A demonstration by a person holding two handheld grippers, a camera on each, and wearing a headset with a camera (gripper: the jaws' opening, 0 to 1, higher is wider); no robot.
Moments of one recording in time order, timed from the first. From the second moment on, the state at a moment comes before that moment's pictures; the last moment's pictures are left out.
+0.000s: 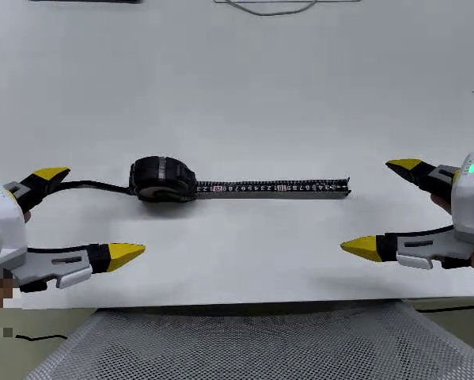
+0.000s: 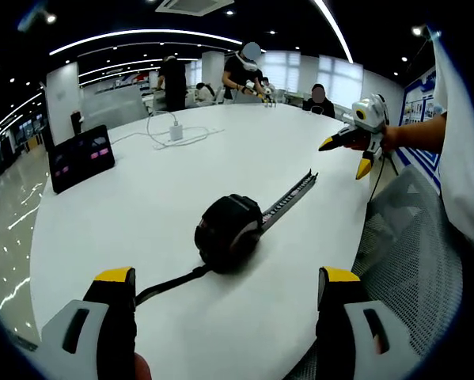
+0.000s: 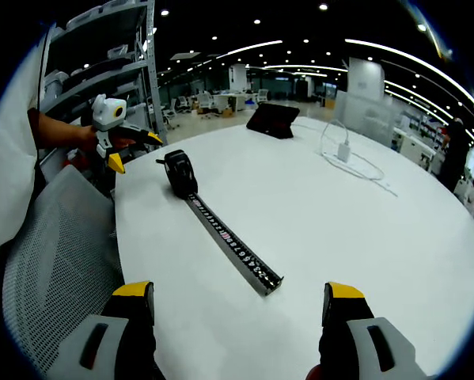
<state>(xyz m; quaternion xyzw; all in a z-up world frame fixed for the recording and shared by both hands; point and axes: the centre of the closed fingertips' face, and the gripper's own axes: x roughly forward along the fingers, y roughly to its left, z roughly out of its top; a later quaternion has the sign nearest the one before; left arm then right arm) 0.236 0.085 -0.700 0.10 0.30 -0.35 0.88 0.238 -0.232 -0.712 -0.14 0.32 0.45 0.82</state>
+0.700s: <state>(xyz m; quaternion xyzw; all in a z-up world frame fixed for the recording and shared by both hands) 0.212 0.094 -0.706 0.06 0.31 -0.32 0.89 0.218 -0.234 -0.716 -0.12 0.32 0.43 0.84</state>
